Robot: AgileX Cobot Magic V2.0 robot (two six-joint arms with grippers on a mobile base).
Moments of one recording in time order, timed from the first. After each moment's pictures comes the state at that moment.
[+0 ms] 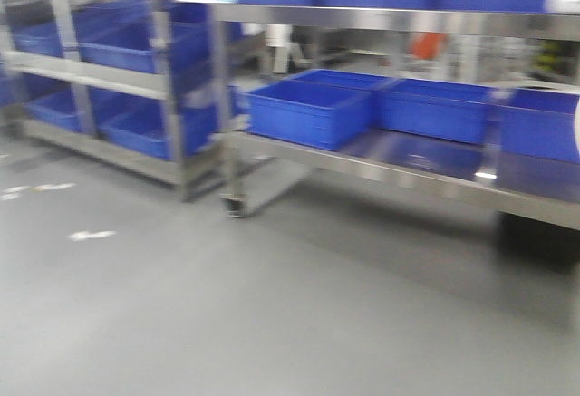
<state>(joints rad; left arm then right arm) -0.14 -0.01 0.01 0.00 0.13 0.02 -0.05 0.50 -0.58 0.06 0.75 -0.02</state>
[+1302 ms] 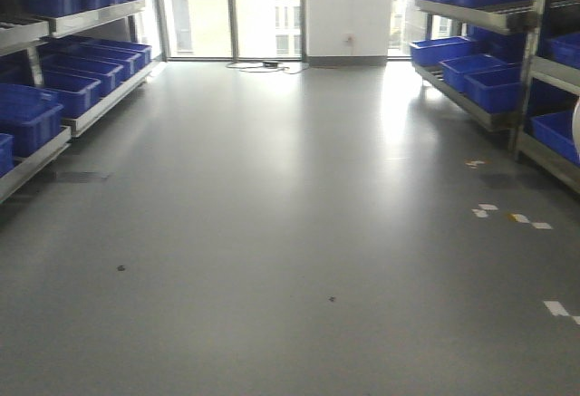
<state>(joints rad) -0.14 -0.01 0.01 0.00 0.13 0.02 -0.05 0.50 -0.58 0.06 0.75 -0.02</state>
